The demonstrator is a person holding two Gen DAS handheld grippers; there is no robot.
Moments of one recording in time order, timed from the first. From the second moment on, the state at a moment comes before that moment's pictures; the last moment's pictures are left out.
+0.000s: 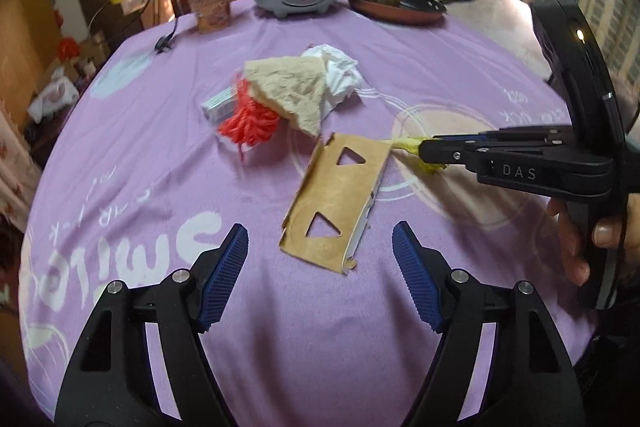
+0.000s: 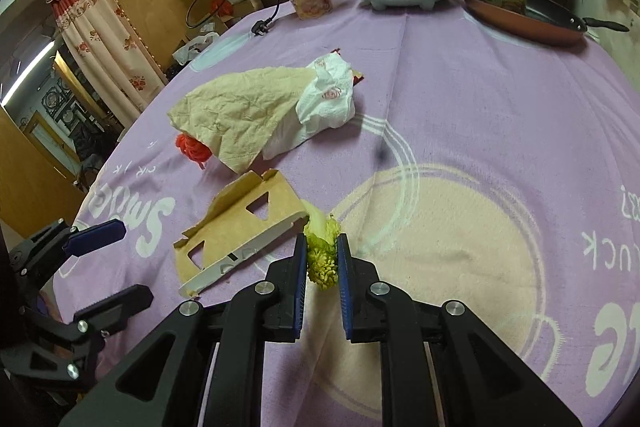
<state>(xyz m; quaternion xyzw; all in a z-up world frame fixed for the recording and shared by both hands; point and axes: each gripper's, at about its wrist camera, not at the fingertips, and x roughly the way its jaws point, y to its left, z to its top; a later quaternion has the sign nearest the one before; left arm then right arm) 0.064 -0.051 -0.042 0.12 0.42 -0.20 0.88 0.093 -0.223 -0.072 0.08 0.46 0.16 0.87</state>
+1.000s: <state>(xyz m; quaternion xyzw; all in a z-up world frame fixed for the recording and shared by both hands) 0.107 -0.080 -0.076 0.15 0.47 -0.23 0.84 0.100 -0.211 -0.081 0.04 0.47 0.17 0.87</state>
